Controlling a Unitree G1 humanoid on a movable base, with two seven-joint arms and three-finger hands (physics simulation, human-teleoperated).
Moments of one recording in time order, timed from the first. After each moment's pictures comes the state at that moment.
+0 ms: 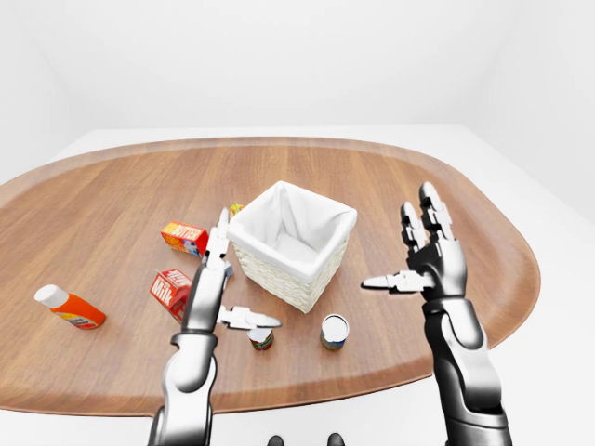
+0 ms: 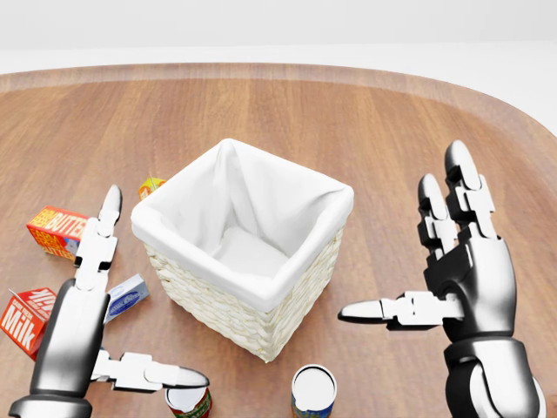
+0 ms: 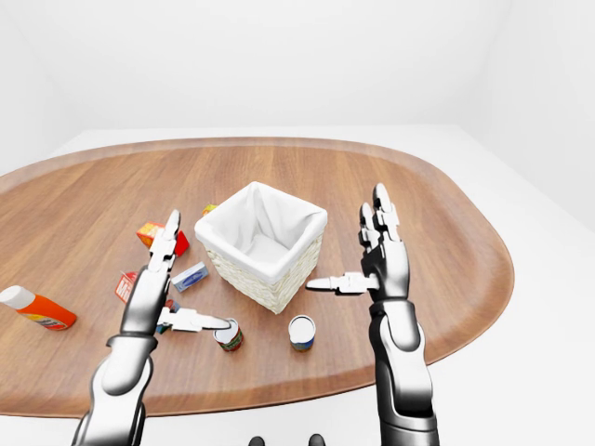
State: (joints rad) left arm 0.14 0.02 -0.03 -0.47 0.46 0.09 -0.11; right arm -0.03 -0.04 -0.11 -0.33 0.19 0.09 0.07
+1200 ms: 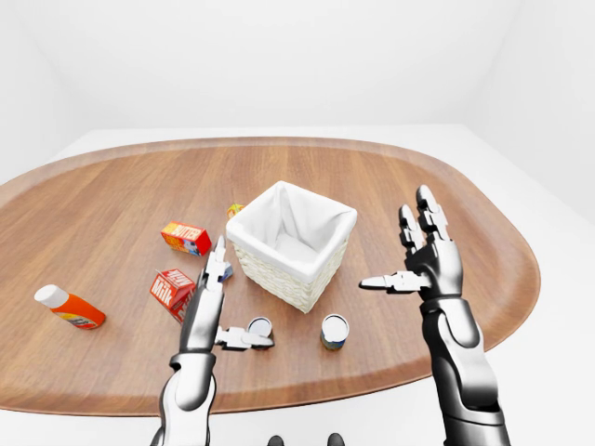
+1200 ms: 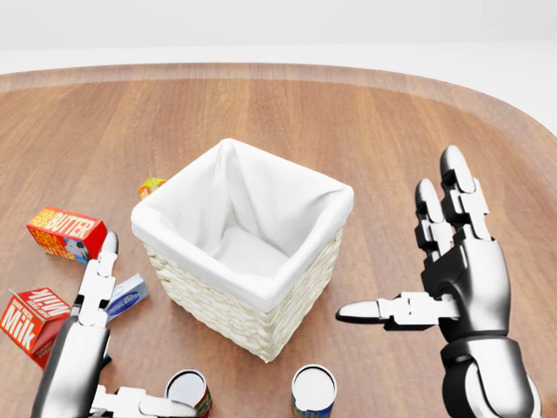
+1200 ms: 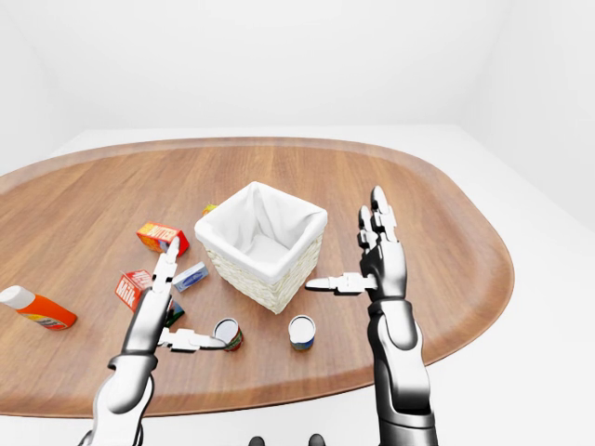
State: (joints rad) left arm 0.25 0.03 -0.03 -0.42 0.53 0.09 -0.07; right arm -0.04 -0.04 -0.11 -0.30 0.18 0.09 0.07
